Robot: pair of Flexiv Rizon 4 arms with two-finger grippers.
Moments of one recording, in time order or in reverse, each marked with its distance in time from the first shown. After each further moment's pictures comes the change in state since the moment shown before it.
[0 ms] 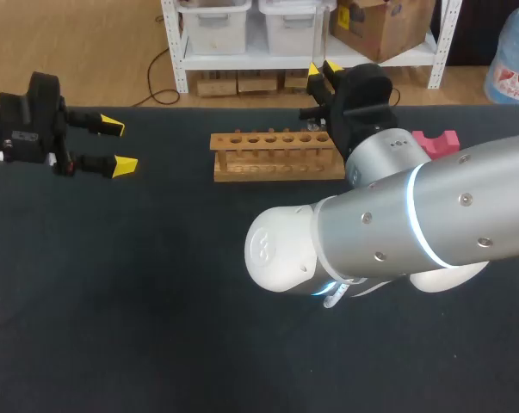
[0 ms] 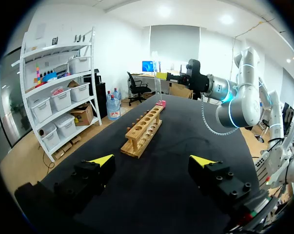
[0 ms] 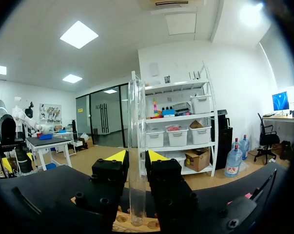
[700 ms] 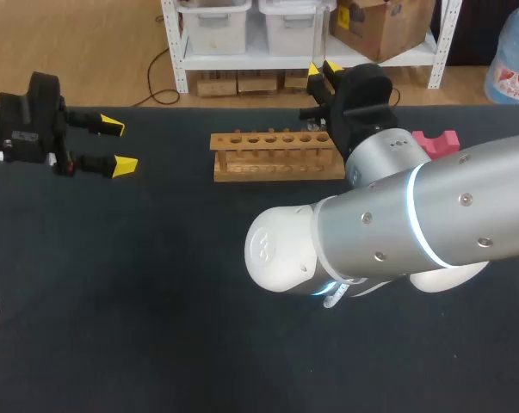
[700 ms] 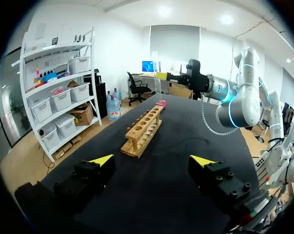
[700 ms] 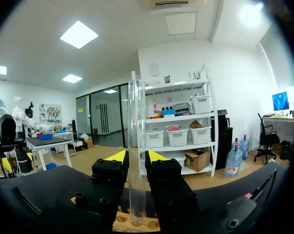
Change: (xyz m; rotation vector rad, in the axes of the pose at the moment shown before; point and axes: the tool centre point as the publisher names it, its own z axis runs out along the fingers) left arm 0.000 0.000 0.000 0.000 0.000 0.000; right arm 0.000 0.000 0.000 0.000 0.000 0.000
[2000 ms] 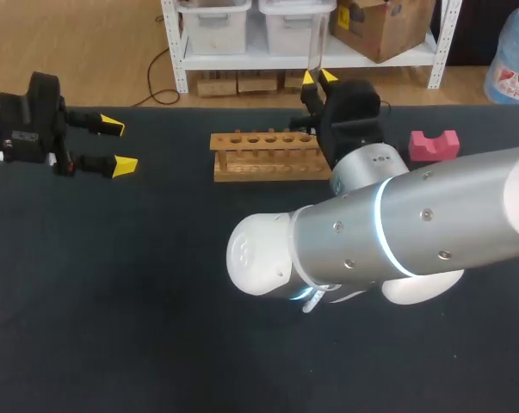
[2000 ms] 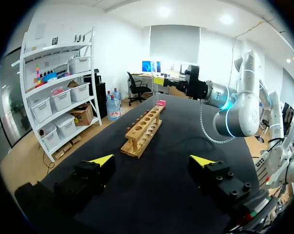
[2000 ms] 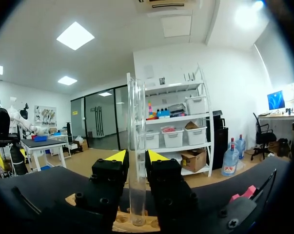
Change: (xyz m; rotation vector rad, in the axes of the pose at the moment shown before) left arm 0.000 0.000 0.000 0.000 0.000 0.000; right arm 0.021 0.001 0.007 0.053 -0.029 0.006
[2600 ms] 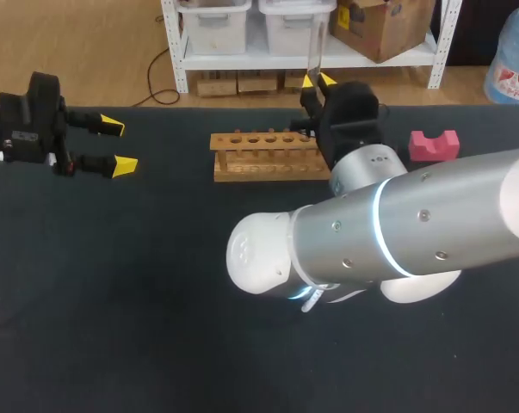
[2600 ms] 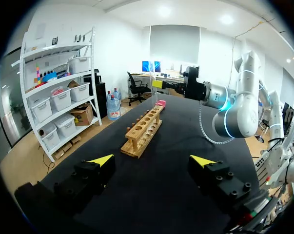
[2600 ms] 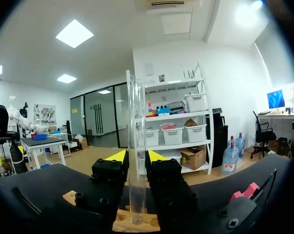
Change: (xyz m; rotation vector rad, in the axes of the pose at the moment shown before) left arm 0.000 0.000 0.000 0.000 0.000 0.000; right arm 0.010 -0.002 0.004 0.004 0.021 0.003
